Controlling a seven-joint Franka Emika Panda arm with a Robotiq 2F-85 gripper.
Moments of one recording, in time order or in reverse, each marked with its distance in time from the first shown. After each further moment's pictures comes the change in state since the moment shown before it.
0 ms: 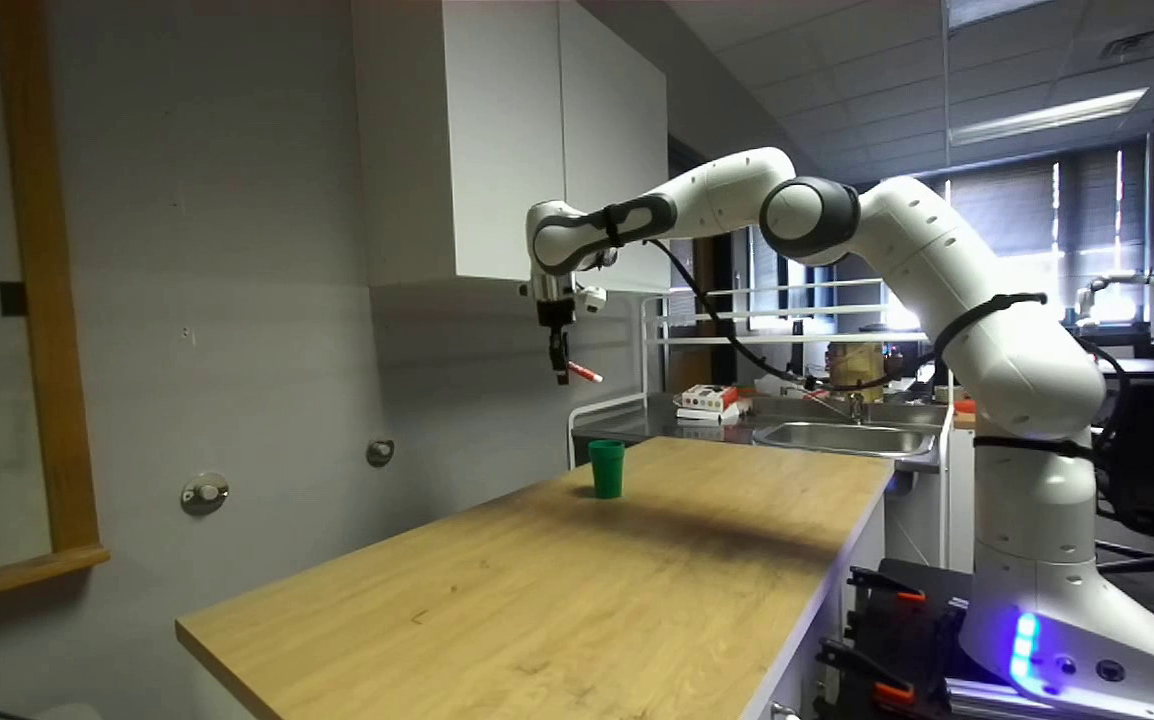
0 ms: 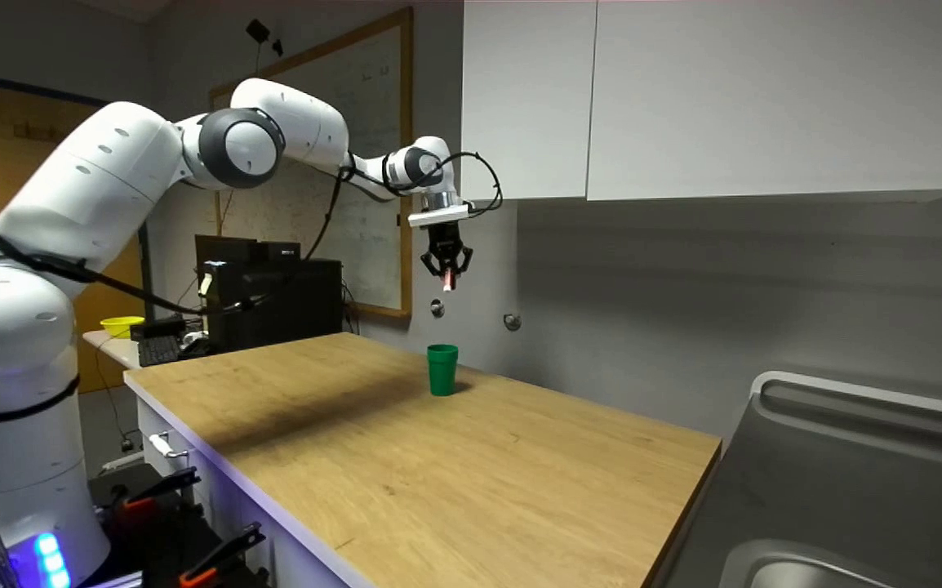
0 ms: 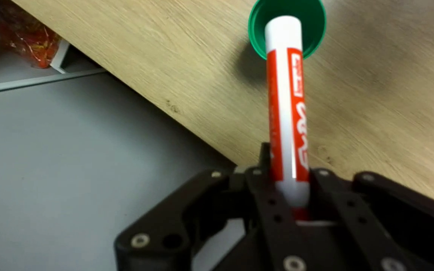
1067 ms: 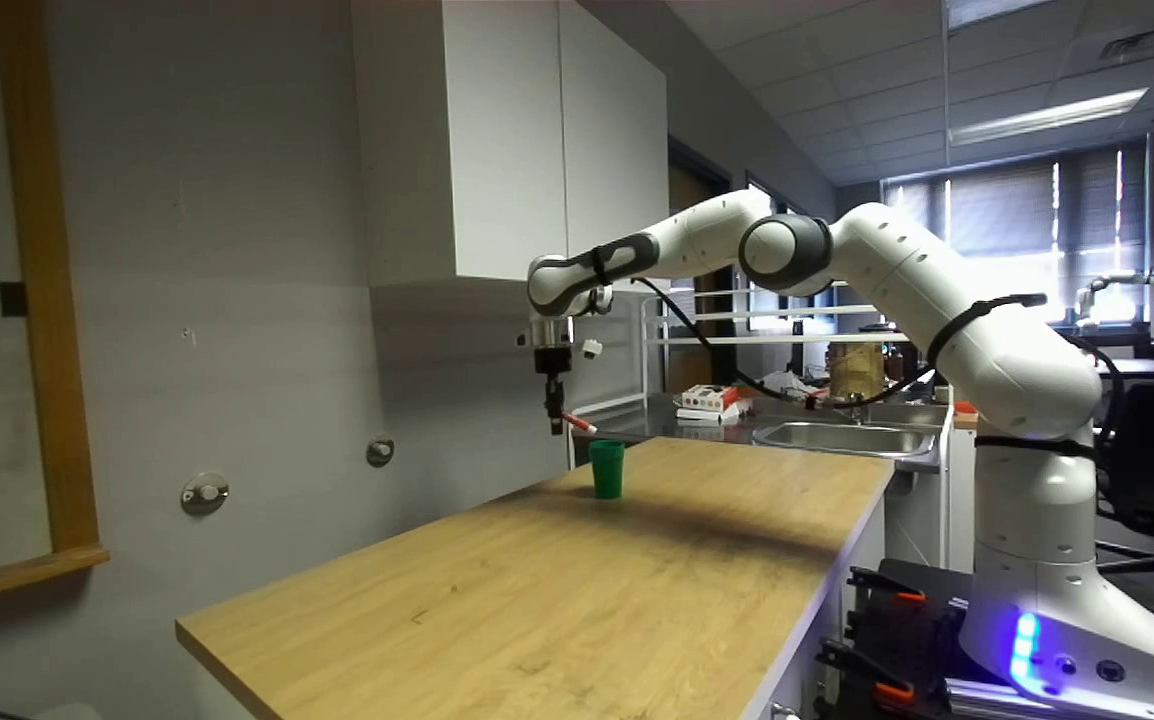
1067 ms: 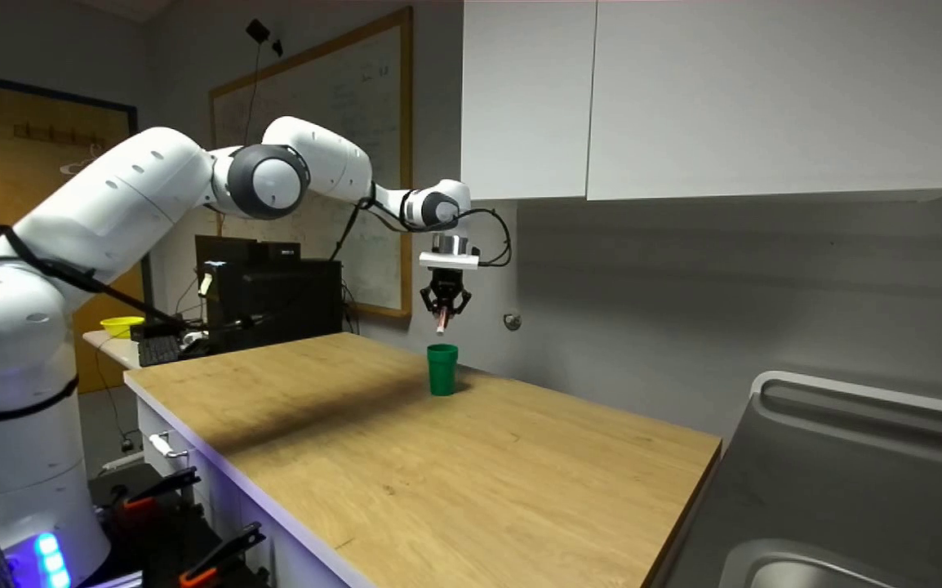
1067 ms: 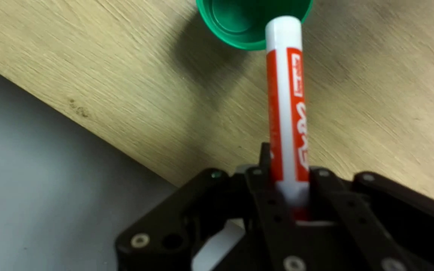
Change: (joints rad) arm -0.050 0.159 0.030 0.045 0.177 0.004 -0.120
